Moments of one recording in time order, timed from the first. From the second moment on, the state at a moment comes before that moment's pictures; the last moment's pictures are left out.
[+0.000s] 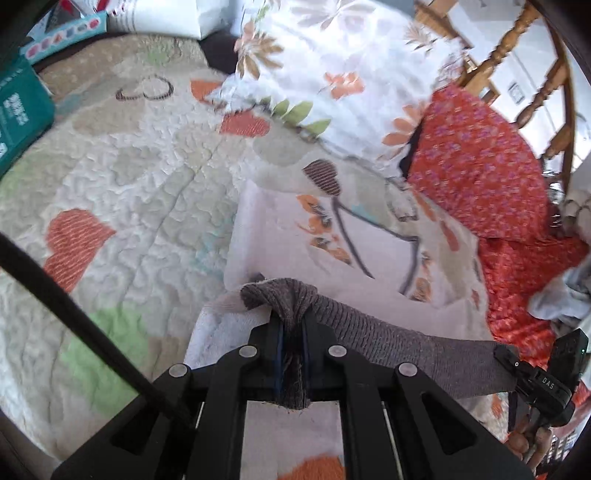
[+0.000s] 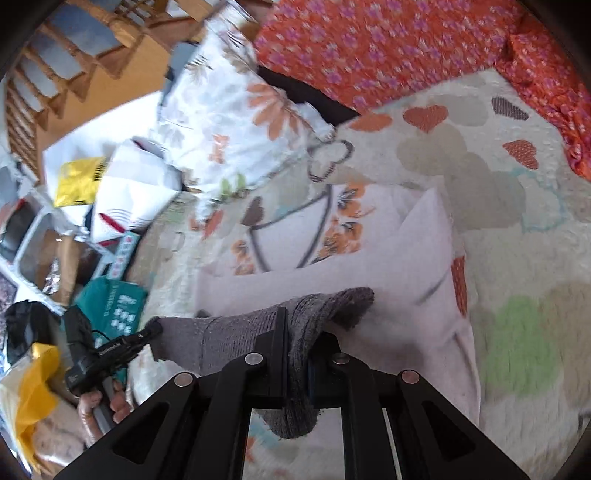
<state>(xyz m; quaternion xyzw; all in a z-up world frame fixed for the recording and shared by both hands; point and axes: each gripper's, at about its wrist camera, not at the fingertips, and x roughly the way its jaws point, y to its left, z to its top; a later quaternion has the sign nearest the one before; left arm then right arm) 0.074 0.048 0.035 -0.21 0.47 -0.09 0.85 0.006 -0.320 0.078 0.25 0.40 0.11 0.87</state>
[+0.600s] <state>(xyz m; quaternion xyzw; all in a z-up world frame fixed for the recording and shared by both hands) 0.148 0.082 0.006 -0.32 0.45 -0.03 0.83 0.133 -0.379 0.014 0.38 0.42 0.11 0.82</state>
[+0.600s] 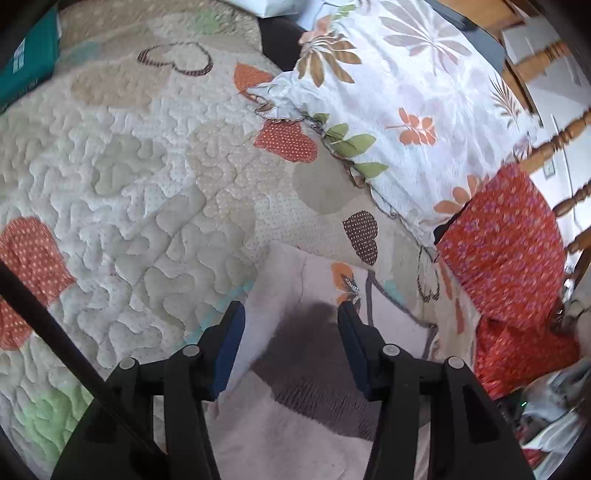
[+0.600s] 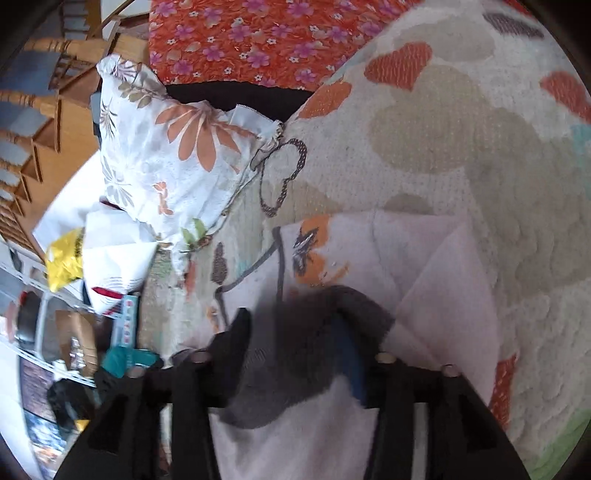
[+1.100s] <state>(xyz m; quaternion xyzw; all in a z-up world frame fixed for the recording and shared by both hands) 0.129 0.035 0.005 -0.17 0.47 -0.05 0.86 0.123 -0.335 0.045 0.24 0.42 0.14 0.86</state>
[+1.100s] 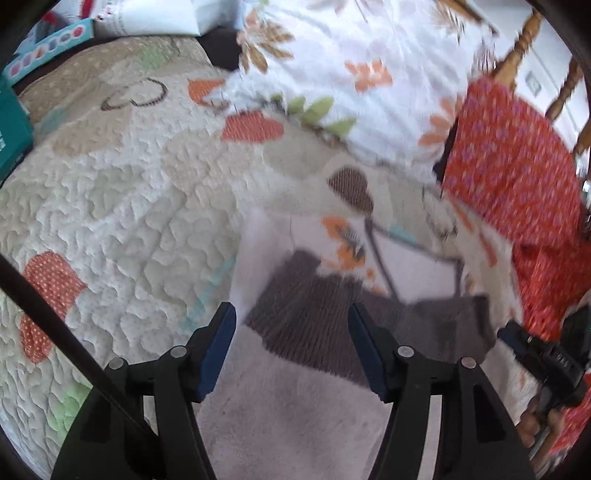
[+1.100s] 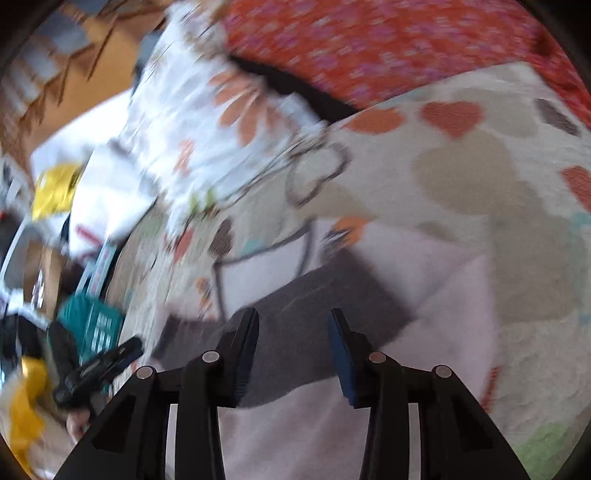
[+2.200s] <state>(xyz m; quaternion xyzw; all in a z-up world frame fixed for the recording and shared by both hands) 0.048 0.091 0.014 -0.07 0.49 0.05 0.87 -0.008 -0.408 0.029 0.15 0.47 -0.07 0.87</state>
